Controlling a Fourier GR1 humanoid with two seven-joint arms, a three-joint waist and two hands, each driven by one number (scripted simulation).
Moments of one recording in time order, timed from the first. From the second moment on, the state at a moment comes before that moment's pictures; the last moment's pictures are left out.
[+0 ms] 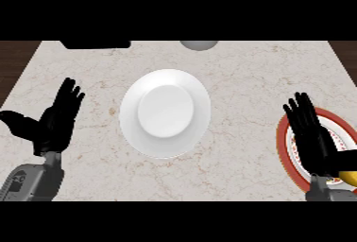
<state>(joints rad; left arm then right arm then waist) -0.20 0.33 -0.05 -1.37 0.39 0.20 0.01 -0.03 -0.24 0.01 -1.51 -0.40 -0.05 -0.10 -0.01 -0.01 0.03</state>
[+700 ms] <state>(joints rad) -0.09 0.39 -0.13 -1.35 0.24 0.12 -0.11 -0.02 -0.34 -0.12 -1.42 -0.11 -0.42 -0.16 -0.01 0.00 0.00</state>
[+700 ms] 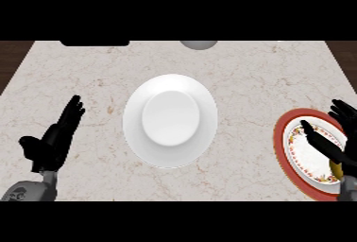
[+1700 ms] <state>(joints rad) -0.06 0.36 -0.10 -1.32 0.19 0.08 -0.16 0.41 -0.57 -0.09 -1.82 0.25 -0.41 0.31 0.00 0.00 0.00</state>
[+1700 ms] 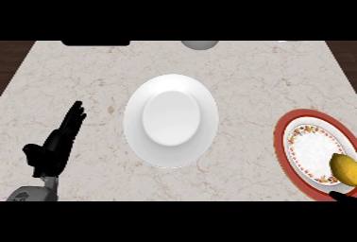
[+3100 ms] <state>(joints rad) -0.07 0.29 -0.01 -1.32 0.11 0.00 -0.14 0.17 -0.55 -0.13 -1.59 0.42 0.04 0.65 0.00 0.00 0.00</state>
